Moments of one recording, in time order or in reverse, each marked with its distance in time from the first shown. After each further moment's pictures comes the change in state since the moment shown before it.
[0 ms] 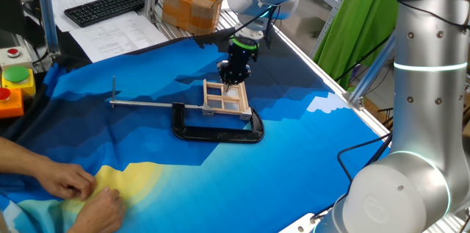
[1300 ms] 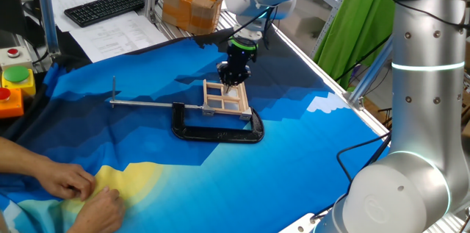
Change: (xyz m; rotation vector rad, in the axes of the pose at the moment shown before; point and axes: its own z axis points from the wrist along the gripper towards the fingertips) arm 0.002 -0.003 0.002 0.015 -0.001 0.012
